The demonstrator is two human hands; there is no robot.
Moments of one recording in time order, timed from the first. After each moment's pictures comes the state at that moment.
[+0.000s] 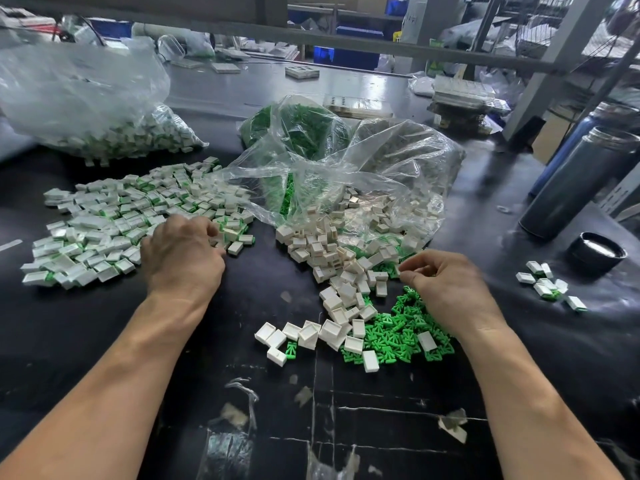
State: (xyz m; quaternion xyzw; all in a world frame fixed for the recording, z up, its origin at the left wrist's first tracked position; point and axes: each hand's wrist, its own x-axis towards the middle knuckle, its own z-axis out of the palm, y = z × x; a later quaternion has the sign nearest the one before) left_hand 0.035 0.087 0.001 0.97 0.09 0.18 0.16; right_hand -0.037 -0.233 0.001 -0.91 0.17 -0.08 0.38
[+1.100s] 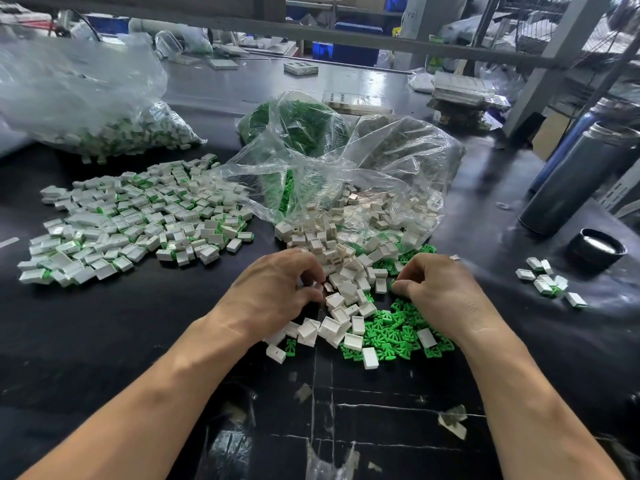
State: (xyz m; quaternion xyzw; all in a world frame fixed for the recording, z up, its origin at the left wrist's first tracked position) left_hand -0.005 0.023 -0.001 0.93 -0.22 -0.02 0.29; right_hand -0.041 -0.224 0.007 -0.95 0.15 -0.02 0.28
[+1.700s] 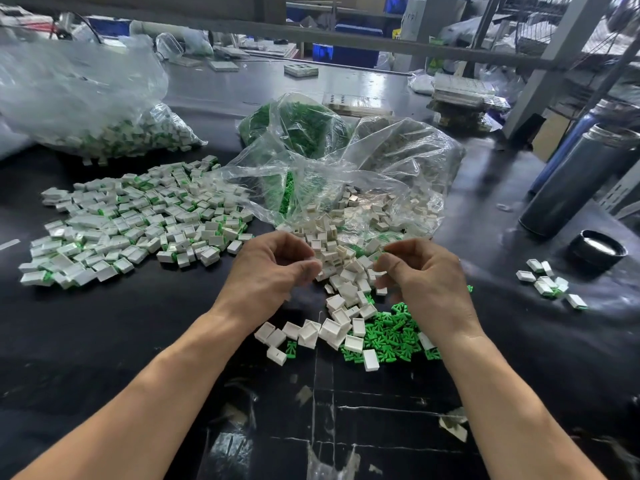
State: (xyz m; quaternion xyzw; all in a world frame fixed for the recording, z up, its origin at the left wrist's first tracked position) left_hand -0.005 0.024 0.005 0.77 -0.09 -0.04 0.63; right_hand -0.044 -0.195 0.004 -0.78 0.10 -0.14 0.60
